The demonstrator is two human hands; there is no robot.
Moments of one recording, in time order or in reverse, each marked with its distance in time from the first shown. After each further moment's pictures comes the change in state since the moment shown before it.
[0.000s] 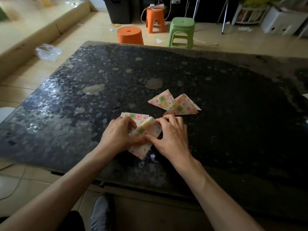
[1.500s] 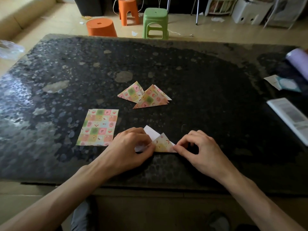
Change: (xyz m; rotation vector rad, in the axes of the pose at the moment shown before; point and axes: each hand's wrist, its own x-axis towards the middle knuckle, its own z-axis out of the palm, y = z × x) left_hand -0.038 0.068 0.055 -0.124 -0.095 0.636; right_hand -0.090 0.130 -0.080 0.220 -0.081 0.006
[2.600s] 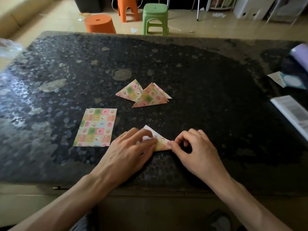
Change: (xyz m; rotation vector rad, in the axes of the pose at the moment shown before) left_hand -0.011 0.002 0.018 0.316 0.160 0.186; right_hand 0.004 -0.011 0.023 -0.149 0.120 0.082
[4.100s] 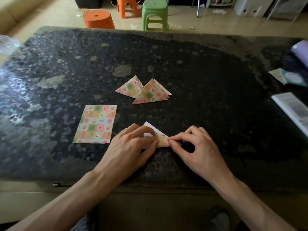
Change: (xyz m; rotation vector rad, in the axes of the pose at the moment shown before) left_hand 0.003 0.005 -0.002 -0.034 -0.025 -0.102; right_hand -0.007 0.002 0.000 0.081 0.040 -0.089
